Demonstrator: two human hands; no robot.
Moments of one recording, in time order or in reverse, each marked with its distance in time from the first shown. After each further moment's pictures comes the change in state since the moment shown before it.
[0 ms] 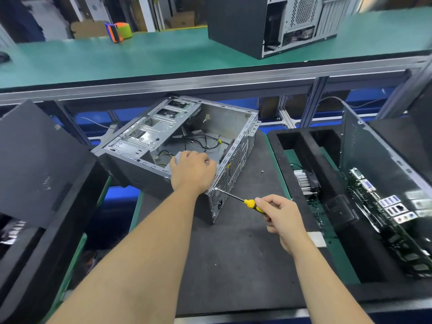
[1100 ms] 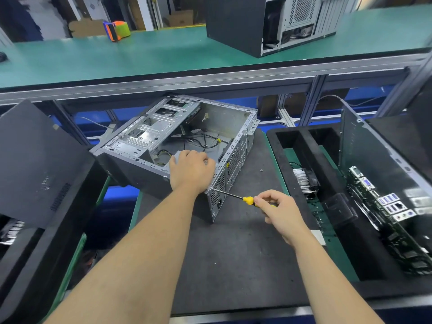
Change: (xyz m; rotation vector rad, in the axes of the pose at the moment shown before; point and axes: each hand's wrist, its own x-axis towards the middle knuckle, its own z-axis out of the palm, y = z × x) left_hand -0.002 0.002 -0.001 -0.022 0.010 -0.009; right_hand 0.009 0.000 -0.008 -0.167 -0.044 -0.104
